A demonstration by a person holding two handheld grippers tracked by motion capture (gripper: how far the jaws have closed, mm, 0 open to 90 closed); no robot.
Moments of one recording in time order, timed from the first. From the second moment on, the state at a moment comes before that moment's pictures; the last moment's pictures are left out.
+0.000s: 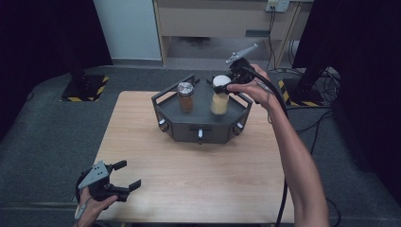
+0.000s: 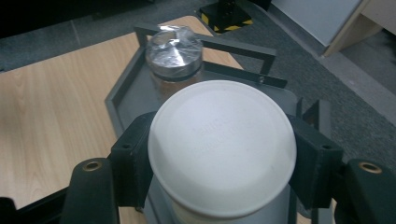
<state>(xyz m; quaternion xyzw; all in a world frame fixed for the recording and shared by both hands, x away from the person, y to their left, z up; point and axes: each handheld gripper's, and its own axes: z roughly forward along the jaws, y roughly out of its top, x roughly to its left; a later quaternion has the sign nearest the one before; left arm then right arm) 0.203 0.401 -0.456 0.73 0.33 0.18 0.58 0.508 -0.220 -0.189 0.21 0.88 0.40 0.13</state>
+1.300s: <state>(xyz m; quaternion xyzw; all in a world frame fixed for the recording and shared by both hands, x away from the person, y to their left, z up) 0.202 0.402 -0.456 0.73 0.33 0.18 0.58 0.529 -0.208 -0.211 0.25 0.88 0.39 0.13</state>
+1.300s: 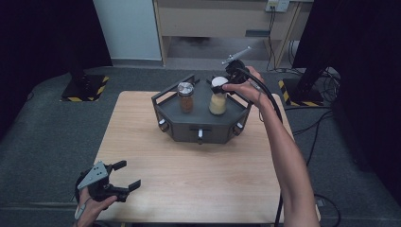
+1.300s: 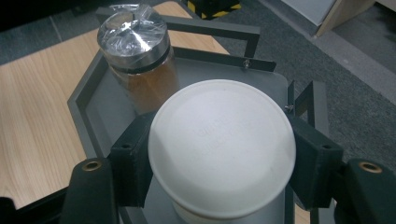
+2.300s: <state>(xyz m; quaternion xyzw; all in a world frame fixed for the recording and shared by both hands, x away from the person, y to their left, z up) 0.201 0.400 -0.455 0.73 0.32 0.18 0.58 0.471 -0.258 -0.204 0.27 0.81 0.50 0.14</state>
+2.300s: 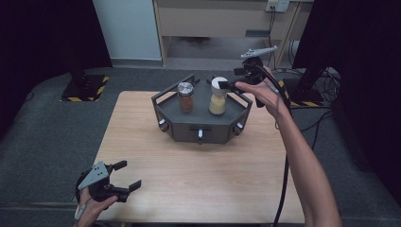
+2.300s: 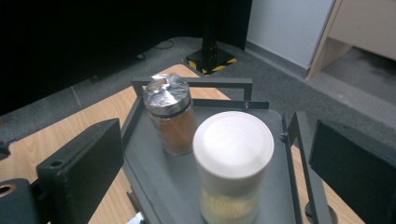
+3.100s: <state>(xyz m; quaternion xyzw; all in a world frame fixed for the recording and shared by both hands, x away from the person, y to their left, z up) 0.198 0.398 -0.453 0.73 0.32 0.19 0.58 0.330 -0.325 -0.230 0.21 0.79 0.55 0.19</state>
